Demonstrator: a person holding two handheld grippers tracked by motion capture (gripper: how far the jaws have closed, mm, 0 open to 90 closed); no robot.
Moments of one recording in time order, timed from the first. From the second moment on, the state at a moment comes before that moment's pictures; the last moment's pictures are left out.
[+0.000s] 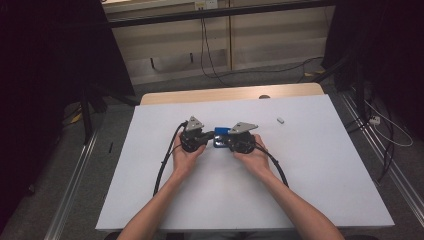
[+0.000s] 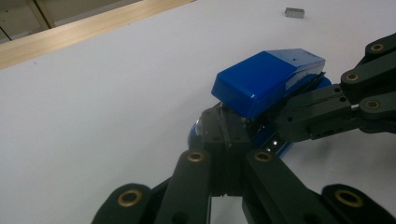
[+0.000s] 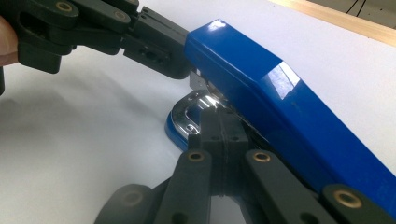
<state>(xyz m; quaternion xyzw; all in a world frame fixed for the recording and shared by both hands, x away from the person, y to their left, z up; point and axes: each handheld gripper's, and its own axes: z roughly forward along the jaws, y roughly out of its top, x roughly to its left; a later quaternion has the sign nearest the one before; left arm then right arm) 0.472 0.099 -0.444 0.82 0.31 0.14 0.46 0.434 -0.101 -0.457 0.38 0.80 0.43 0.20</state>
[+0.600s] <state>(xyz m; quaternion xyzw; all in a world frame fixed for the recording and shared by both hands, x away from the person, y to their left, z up) 0.471 0.099 -0.435 0.81 0.31 0.14 0.48 0.432 -0.097 -0.457 0.37 0.80 0.42 0.21</state>
